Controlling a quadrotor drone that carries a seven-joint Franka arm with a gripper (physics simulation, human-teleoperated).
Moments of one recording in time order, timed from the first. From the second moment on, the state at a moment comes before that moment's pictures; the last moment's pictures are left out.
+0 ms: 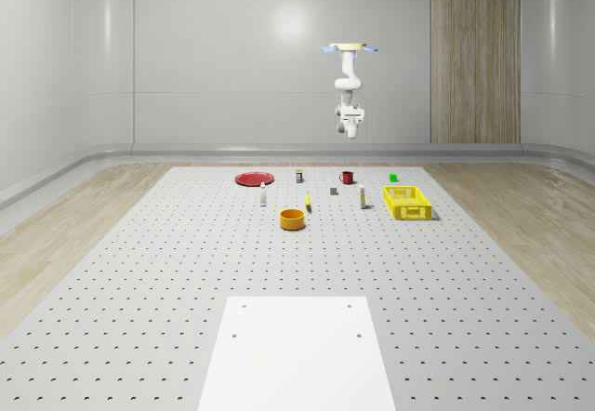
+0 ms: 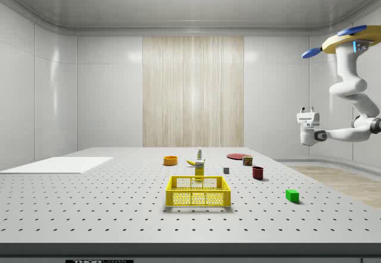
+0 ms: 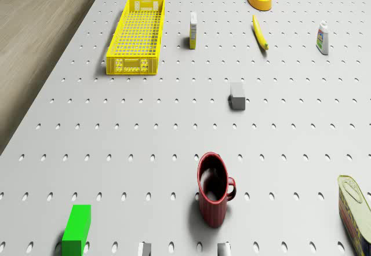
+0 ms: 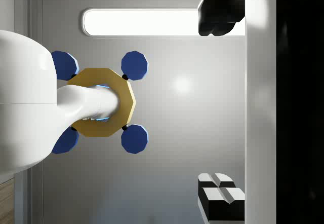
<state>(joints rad) 0.00 -0.79 0.00 -2.34 0.00 1.55 0.79</state>
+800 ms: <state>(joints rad) -0.01 -0.71 0.00 -2.07 0.00 1.37 0.78</state>
